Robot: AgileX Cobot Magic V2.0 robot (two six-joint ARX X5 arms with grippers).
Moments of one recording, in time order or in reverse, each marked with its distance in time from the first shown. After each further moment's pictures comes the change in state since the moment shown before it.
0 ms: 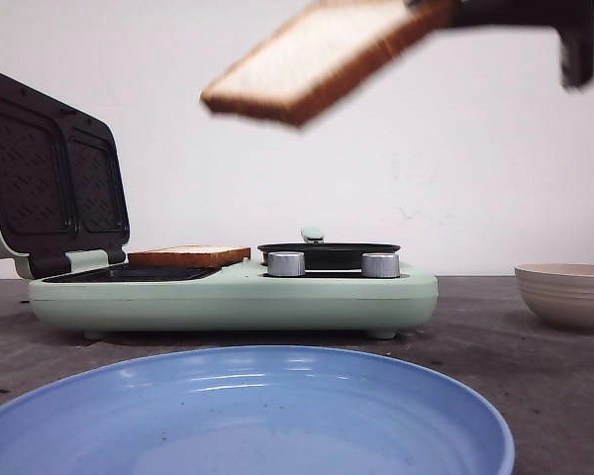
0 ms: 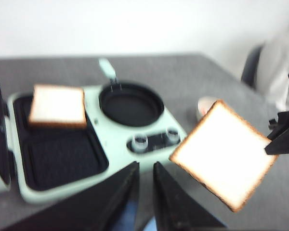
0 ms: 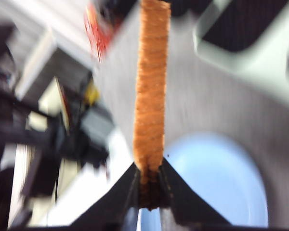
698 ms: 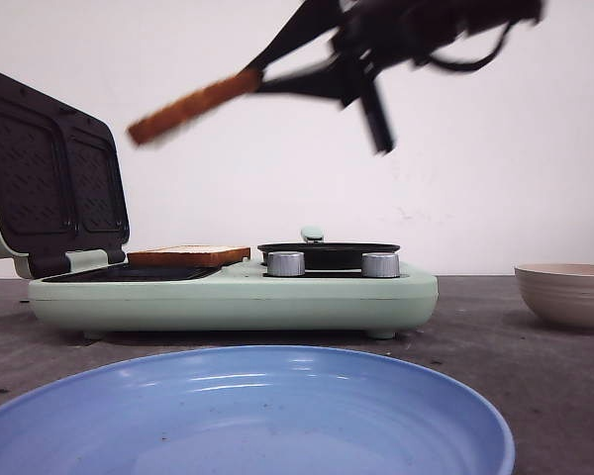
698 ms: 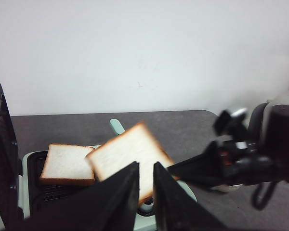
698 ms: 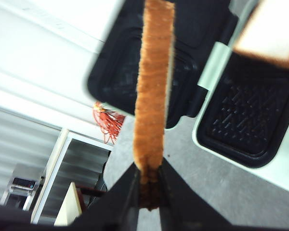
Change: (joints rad) left arm 0.000 -0.001 0.000 0.163 -0.077 0.061; right arm 0.258 0.523 0.113 0.762 0.392 0.640
